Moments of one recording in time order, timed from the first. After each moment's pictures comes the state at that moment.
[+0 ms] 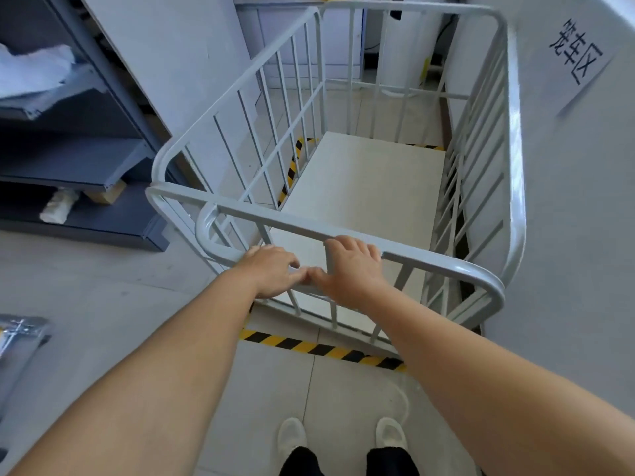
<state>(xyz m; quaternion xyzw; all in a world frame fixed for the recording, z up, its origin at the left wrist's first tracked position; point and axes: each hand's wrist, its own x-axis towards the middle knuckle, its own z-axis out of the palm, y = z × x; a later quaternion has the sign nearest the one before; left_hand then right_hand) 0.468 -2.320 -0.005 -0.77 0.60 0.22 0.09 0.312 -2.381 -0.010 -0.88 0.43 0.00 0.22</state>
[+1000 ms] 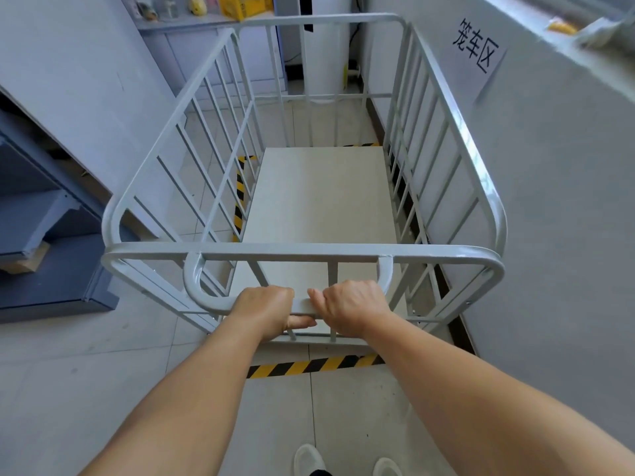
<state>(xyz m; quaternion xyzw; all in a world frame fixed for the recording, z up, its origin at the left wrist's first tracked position) 0.477 -2.325 -0.024 -0.68 0.70 0.15 0.18 0.317 -2.359 -0.018 -0.89 0.43 0.09 0.13</state>
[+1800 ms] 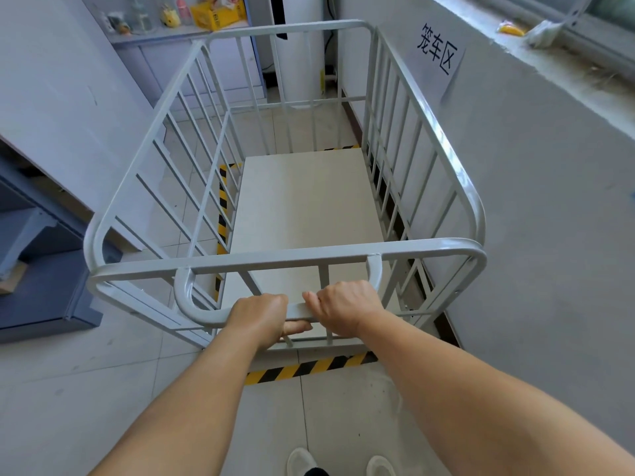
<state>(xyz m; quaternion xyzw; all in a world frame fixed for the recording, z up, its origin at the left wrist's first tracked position) 0.435 -2.323 -0.022 -0.68 0.69 0.15 0.17 0.277 -2.365 -0.019 -0.91 0.39 0.11 0.07</state>
